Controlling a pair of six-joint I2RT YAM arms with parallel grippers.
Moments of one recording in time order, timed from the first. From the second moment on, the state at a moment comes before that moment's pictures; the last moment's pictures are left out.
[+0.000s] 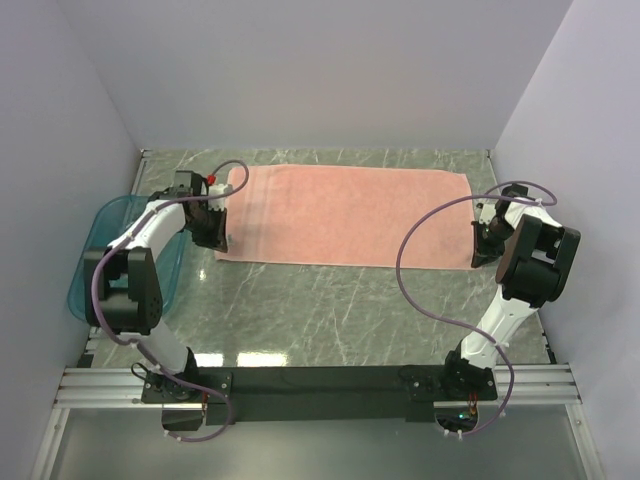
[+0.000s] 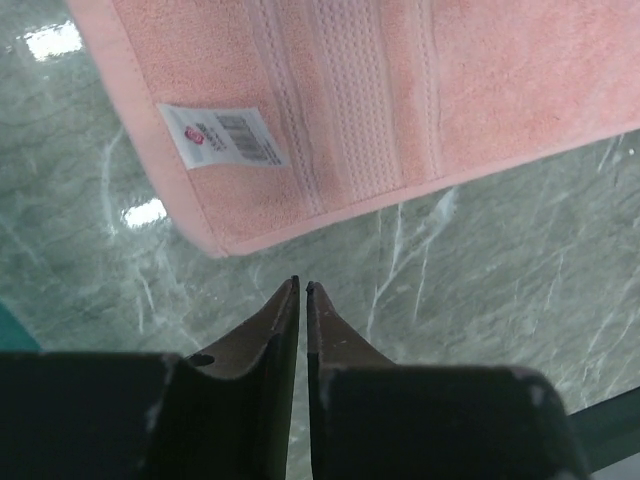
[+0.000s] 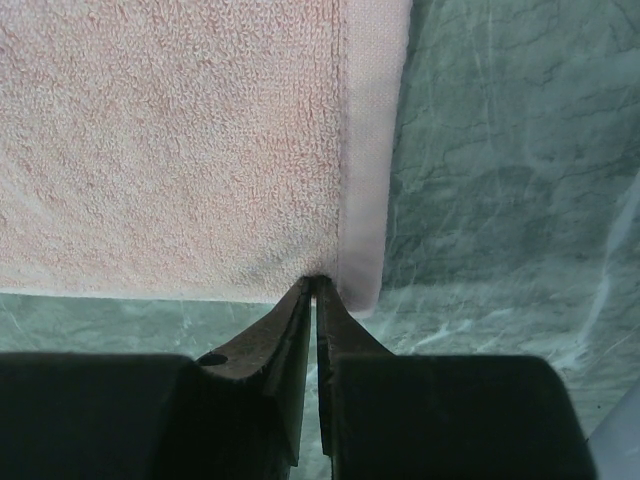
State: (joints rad) left arm -0.03 1.65 1.18 -0.72 0.31 0.11; right arm -0.41 1.93 1.30 -0.81 -0.13 -0.29
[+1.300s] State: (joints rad) left arm -0.06 1.71 1.04 -0.63 0.09 0.13; right arm -0.29 1.84 1.16 -0.71 0.18 -0.38
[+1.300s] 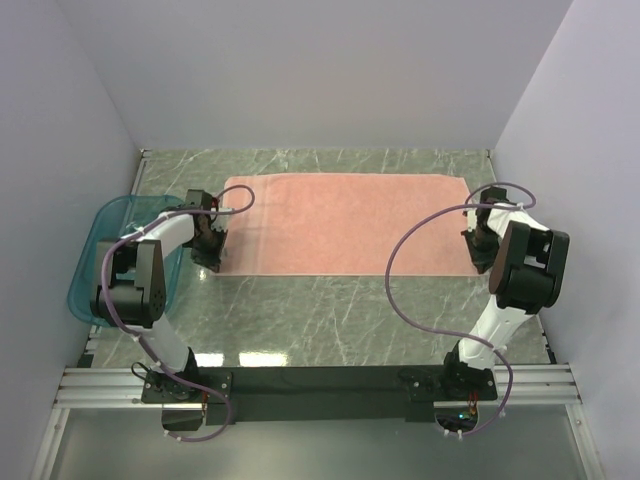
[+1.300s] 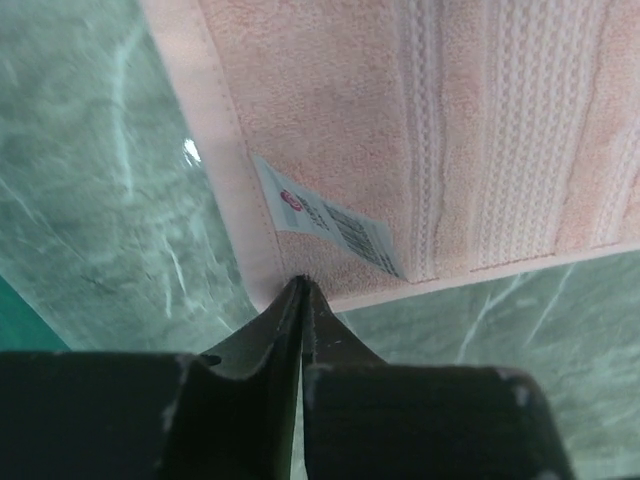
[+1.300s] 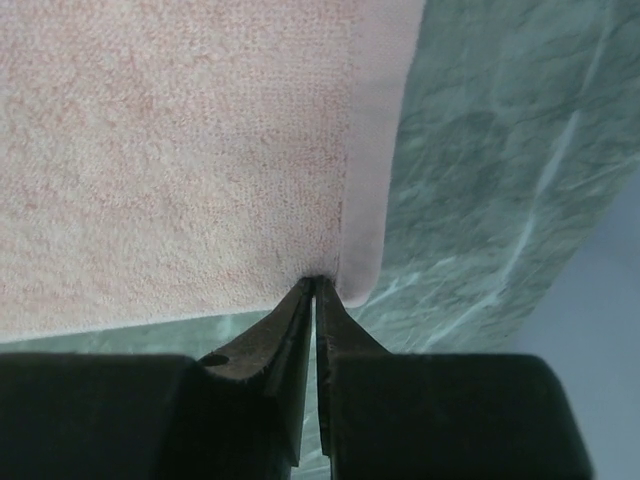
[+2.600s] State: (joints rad) left arm -0.03 2.19 2.01 -0.61 0.27 -0.01; right arm -0.26 2.52 2.28 -0.57 -0.07 -0.14
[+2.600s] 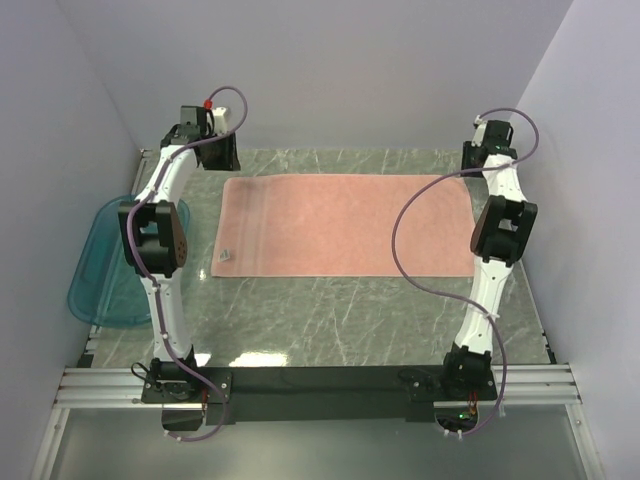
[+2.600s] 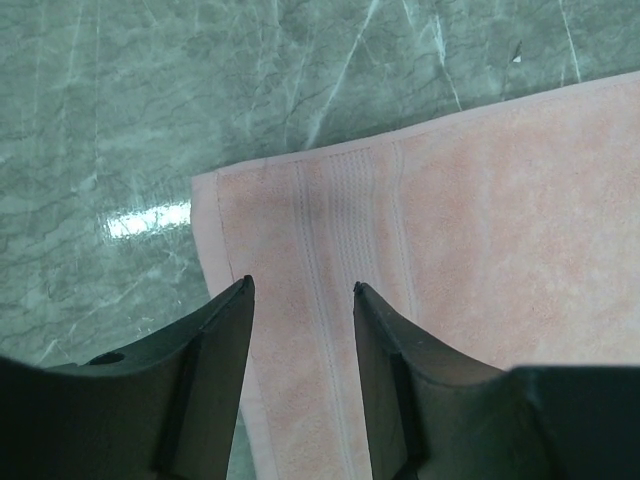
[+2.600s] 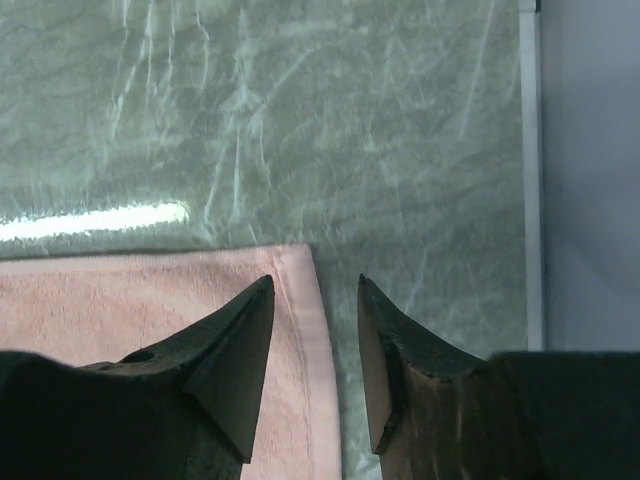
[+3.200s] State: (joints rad) left arm -0.01 2.26 2.07 -0.68 0.26 -0.01; right arm -0.21 2.59 2.35 -0.62 -0.01 -0.25
